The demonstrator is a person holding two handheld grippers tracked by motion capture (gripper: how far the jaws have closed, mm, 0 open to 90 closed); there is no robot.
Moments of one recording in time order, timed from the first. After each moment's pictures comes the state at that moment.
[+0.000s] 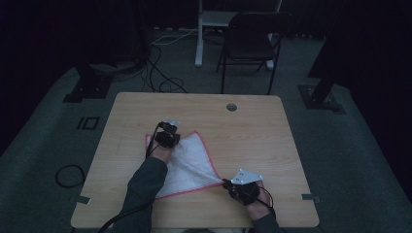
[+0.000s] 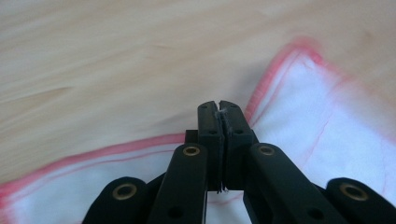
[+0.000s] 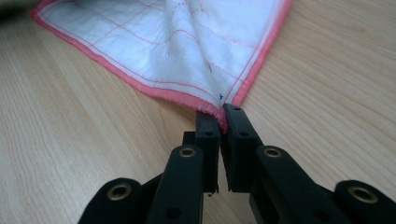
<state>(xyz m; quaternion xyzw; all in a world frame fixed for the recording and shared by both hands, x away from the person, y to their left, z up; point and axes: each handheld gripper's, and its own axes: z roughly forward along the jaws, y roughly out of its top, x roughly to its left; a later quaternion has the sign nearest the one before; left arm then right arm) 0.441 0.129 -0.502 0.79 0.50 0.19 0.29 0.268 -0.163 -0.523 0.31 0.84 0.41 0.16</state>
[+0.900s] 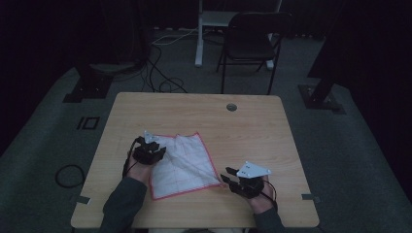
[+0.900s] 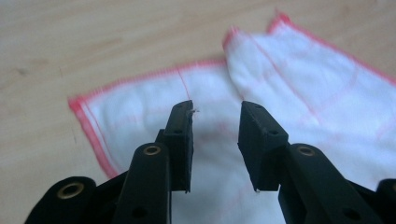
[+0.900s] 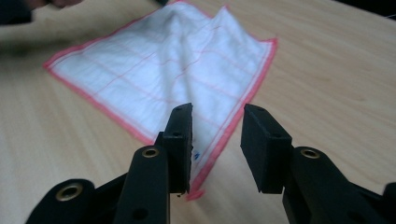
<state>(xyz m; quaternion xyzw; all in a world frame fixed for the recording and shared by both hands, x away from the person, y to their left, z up) 0.365 0.188 -0.500 0.78 0.49 0.21 0.33 0.277 -0.171 -0.494 0.30 0.82 0.46 0.18</state>
